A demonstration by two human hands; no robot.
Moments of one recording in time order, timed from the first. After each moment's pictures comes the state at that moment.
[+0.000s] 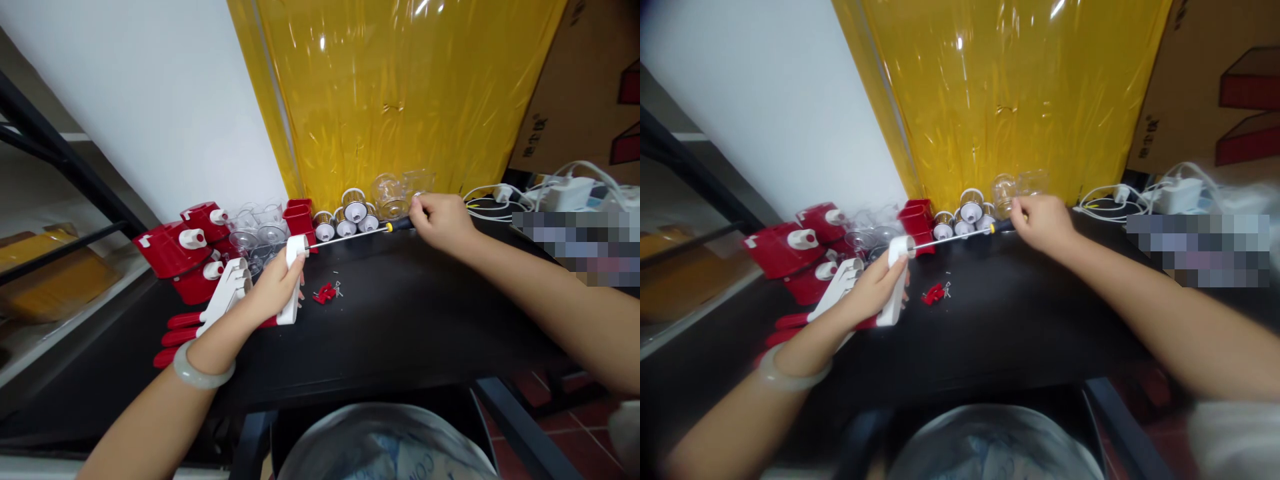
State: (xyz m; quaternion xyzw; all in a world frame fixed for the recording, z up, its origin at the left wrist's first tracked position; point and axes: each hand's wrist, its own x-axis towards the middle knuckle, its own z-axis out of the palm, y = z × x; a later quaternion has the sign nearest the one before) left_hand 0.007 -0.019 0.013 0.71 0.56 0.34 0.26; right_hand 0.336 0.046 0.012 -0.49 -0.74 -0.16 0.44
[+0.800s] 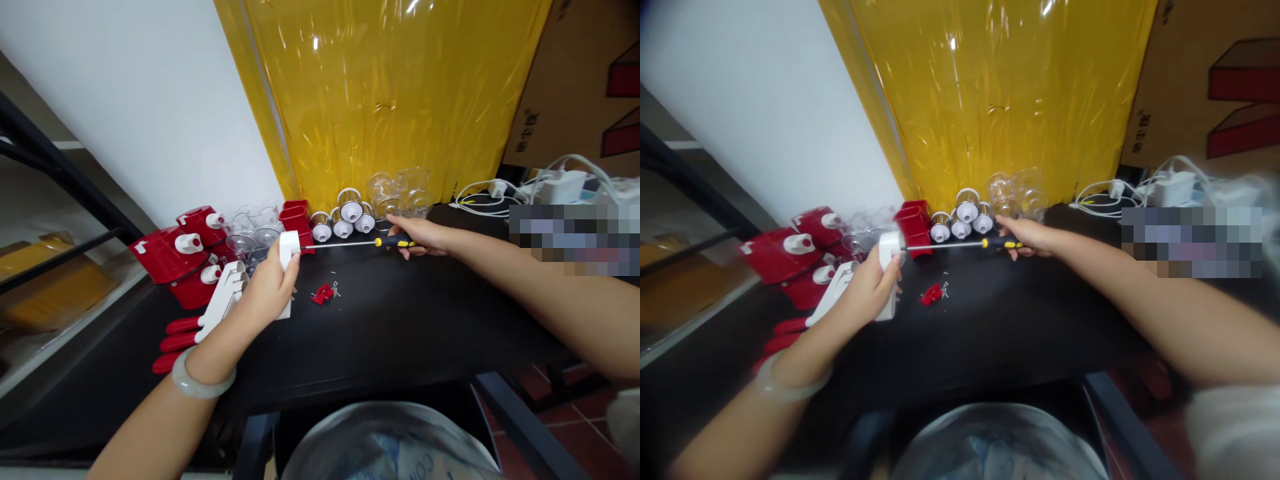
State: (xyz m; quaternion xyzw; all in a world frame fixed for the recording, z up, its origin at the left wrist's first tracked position) left_hand 0.003 -0.021 0.017 0.77 0.55 0.30 0.06; right_hand 0.329 0.065 -0.008 -0.54 -0.60 0.51 0.31
